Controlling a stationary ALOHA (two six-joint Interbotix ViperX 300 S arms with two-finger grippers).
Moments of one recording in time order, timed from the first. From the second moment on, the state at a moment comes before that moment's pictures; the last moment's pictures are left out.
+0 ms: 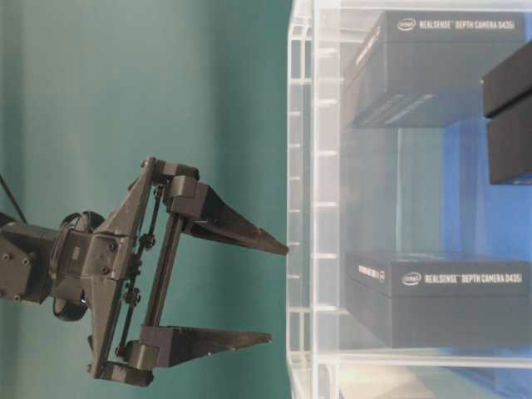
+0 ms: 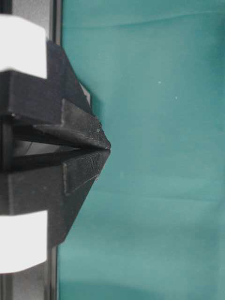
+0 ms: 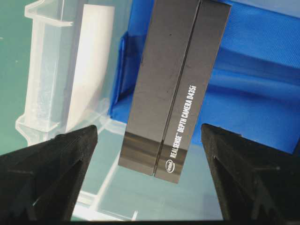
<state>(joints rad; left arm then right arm) -0.12 -0.69 0.43 0.02 1.47 -0.18 -0.12 0.43 -0.52 -0.09 1.35 1.38</state>
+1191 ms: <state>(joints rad) -0.12 -0.69 0.43 0.02 1.47 -0.18 -0.13 0.47 -0.51 -0.10 1.35 1.38</state>
